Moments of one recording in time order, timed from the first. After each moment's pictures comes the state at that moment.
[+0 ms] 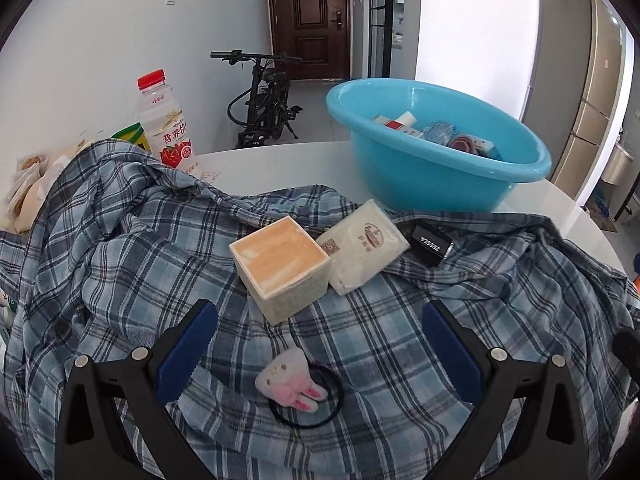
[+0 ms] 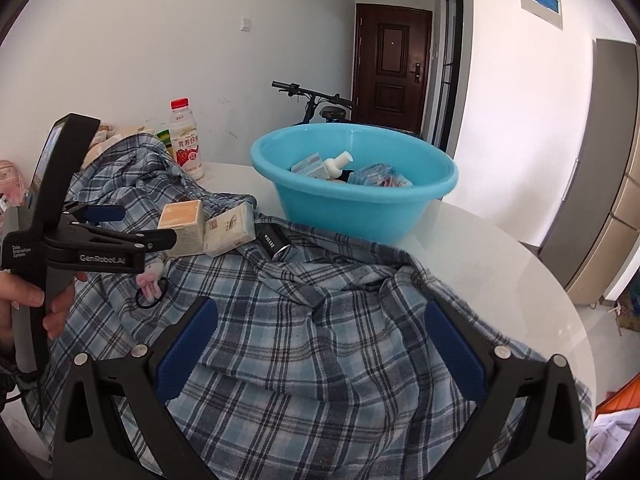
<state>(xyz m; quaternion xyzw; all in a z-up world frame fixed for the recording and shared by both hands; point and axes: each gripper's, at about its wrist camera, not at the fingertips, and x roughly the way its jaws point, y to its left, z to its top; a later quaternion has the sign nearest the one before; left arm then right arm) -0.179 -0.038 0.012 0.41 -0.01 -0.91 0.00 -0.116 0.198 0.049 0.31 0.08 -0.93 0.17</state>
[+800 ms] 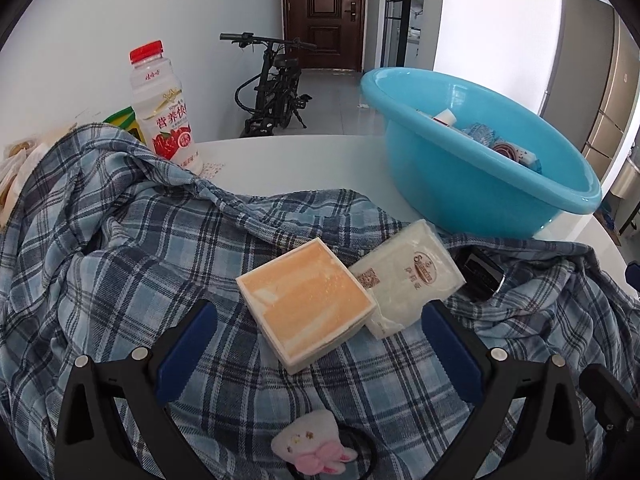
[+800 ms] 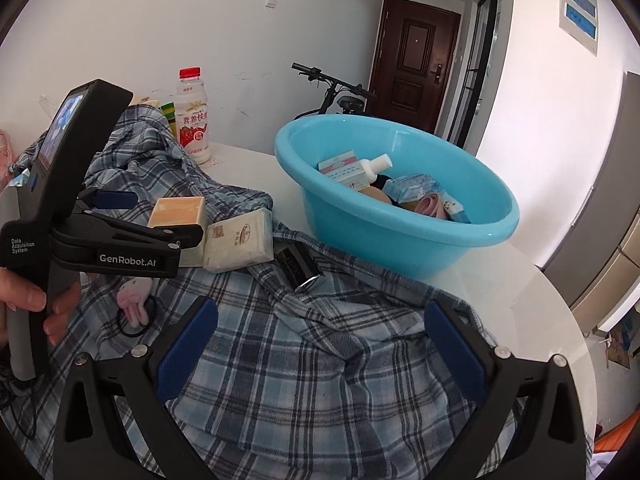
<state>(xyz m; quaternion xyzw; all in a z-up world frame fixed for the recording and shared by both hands) -0.236 -0.063 -0.015 0.43 0.02 -0.90 0.02 -0.172 0.134 0.027 0.33 0.13 -0.92 0.18</state>
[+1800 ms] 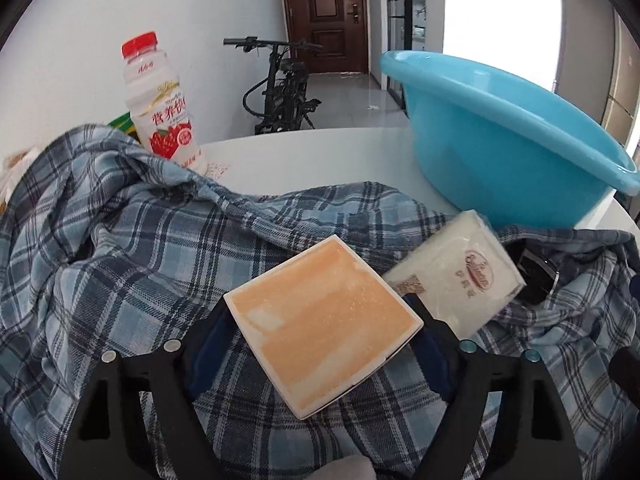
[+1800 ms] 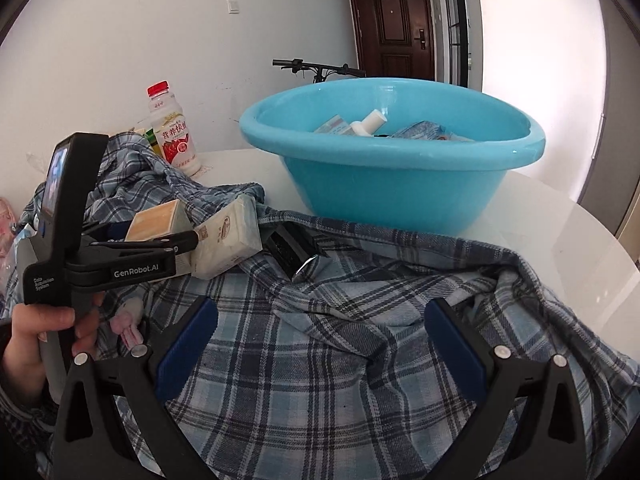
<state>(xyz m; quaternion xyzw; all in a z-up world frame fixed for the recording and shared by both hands) -0.246 -0.071 -0.043 0.41 -0.02 -0.91 0.03 -0.198 0.158 -0.017 0.36 0.01 -0.91 0.19</state>
